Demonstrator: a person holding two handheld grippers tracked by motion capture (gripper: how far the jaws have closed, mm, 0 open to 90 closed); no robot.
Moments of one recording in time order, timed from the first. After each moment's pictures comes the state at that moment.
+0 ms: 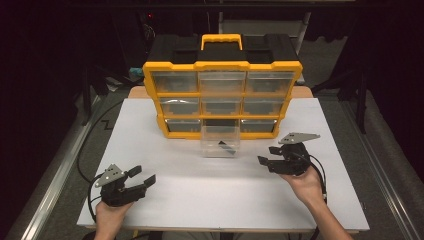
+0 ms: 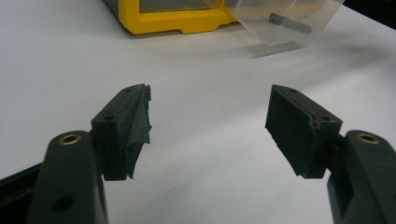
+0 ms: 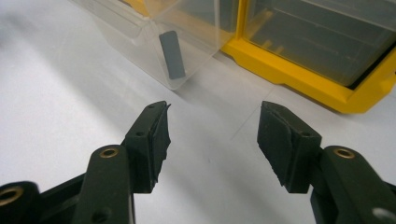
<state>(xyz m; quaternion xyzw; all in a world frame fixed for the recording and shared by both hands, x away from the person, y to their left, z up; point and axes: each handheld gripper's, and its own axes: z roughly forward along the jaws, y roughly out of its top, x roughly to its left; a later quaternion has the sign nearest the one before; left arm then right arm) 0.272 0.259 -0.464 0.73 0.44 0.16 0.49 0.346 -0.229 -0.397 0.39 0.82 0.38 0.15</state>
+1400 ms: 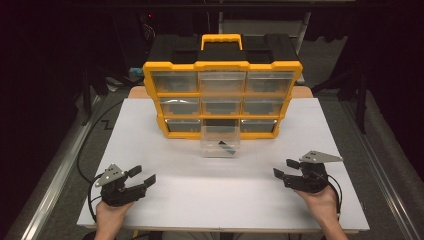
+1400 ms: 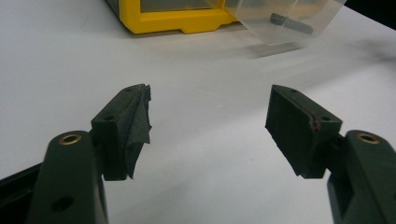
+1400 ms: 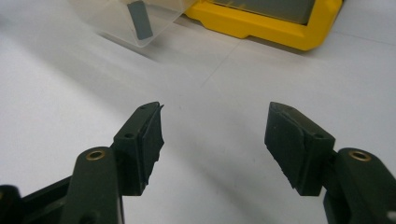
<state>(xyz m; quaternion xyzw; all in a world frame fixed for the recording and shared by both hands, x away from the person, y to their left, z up) 0.273 0.259 -0.465 0.73 0.45 0.16 0.49 0.314 -0.277 -0.433 0.43 0.79 0.41 0.17</state>
